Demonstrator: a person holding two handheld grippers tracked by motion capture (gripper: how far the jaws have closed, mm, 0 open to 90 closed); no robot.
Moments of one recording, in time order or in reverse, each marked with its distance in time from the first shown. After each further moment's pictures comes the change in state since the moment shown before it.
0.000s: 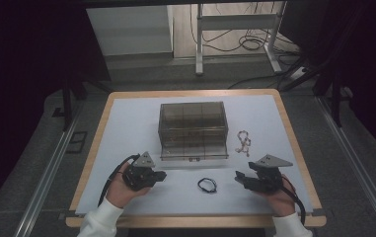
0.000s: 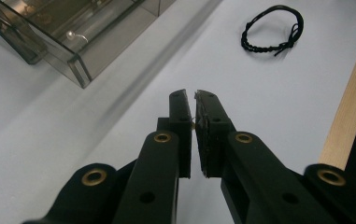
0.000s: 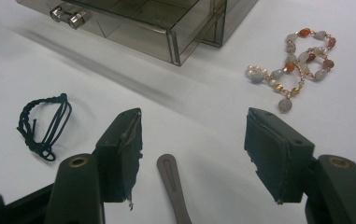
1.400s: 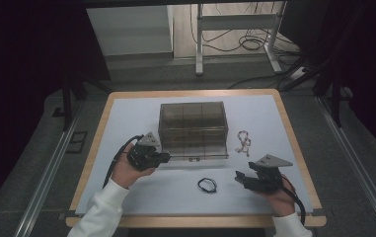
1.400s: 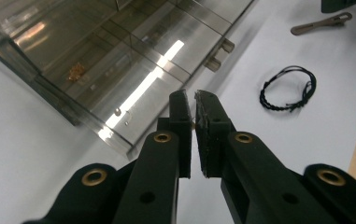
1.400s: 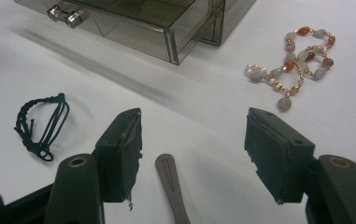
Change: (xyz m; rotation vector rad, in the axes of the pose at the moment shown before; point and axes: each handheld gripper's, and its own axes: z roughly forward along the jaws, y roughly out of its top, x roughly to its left) left arm 0.023 0.049 -0.004 -0.030 0.018 -0.004; right arm -0.001 -0.001 0.001 0.003 -0.002 0.005
